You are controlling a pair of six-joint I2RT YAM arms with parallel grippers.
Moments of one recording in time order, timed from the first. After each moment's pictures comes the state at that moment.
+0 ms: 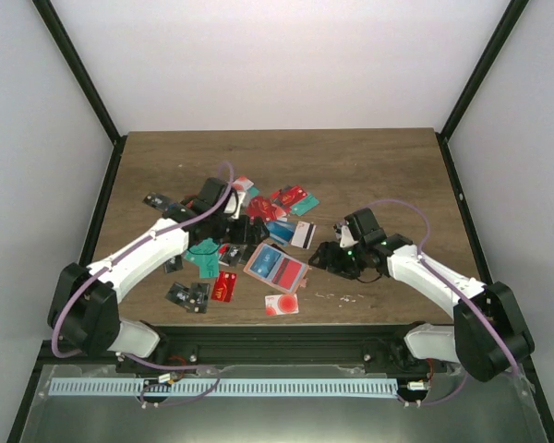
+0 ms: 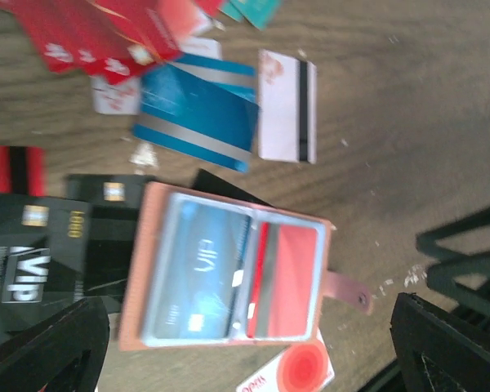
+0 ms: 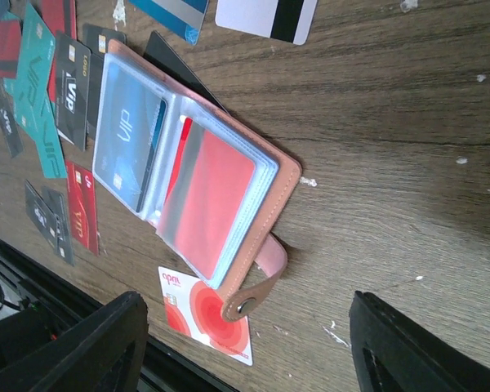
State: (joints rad) left arm -0.58 1.43 1.03 -0.57 0.33 -0.47; right arm 0.47 1.25 0.67 -0.47 -0.47 0.66
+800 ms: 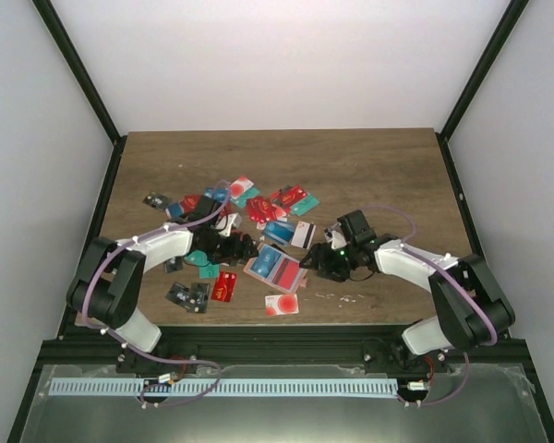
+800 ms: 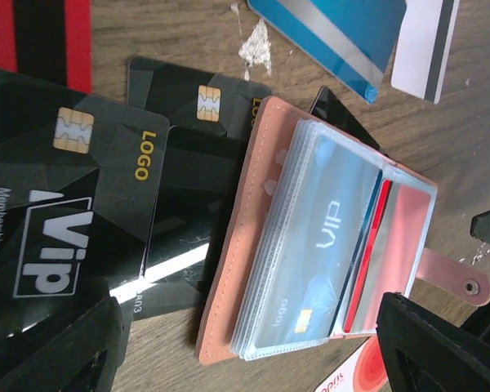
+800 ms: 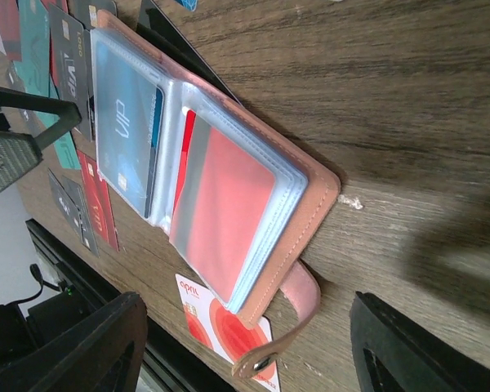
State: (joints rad) left arm -0.41 1.58 0.82 -0.39 0.52 -0.42; right arm 0.47 1.42 0.65 -0.29 -0.61 0.72
